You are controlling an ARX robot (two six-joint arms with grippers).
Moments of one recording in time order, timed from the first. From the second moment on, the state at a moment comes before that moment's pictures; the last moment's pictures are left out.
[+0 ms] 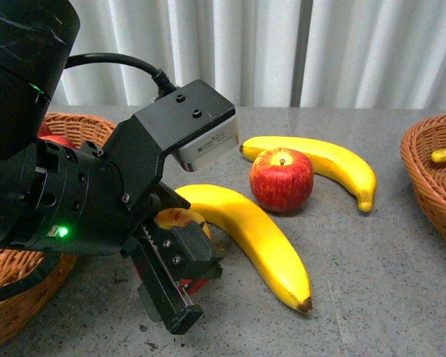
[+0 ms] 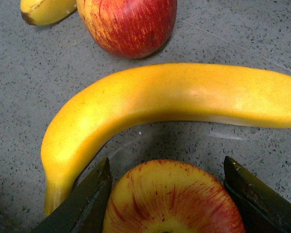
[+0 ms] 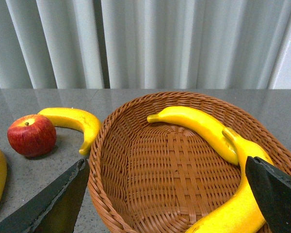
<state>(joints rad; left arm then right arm) -0.42 1.60 0.78 0.08 0.25 0.50 0.00 0.00 0.01 0.00 0.00 0.00</state>
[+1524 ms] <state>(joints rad) -0.04 1.13 0.52 0.32 -0.15 -0.17 0.00 0.00 0.01 0.00 0.00 0.00</state>
